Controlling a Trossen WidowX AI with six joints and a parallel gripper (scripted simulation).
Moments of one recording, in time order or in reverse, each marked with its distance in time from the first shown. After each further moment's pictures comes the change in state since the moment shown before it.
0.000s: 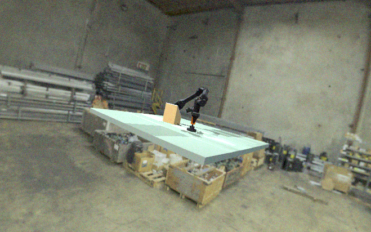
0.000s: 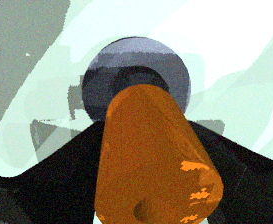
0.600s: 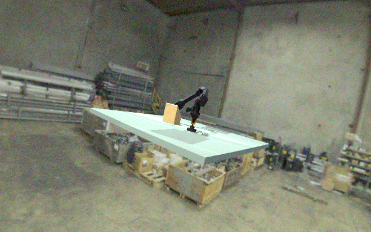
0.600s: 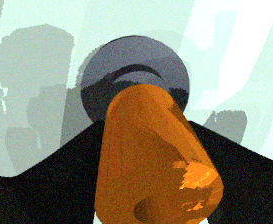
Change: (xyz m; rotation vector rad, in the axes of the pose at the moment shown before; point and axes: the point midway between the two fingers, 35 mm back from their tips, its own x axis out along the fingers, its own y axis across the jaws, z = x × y) arm -0.001 -0.001 -0.001 0.203 0.000 -0.001
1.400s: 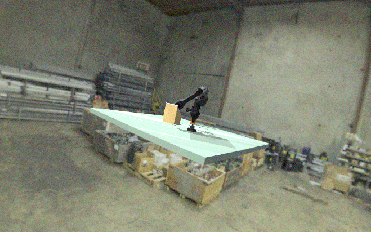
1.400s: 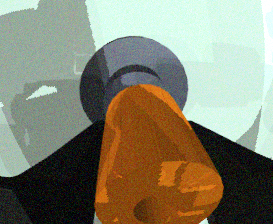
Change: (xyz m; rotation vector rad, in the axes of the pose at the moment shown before) arm -0.001 -0.001 0.001 0.058 0.003 -0.002
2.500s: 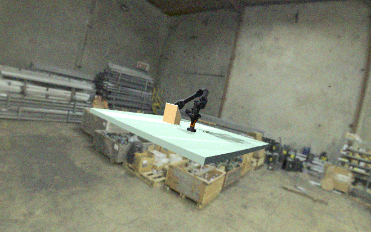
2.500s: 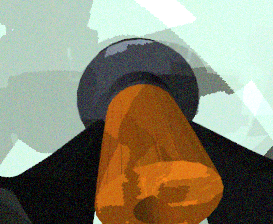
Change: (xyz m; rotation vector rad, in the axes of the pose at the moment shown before) arm 0.018 0.001 0.000 0.149 -0.004 0.003
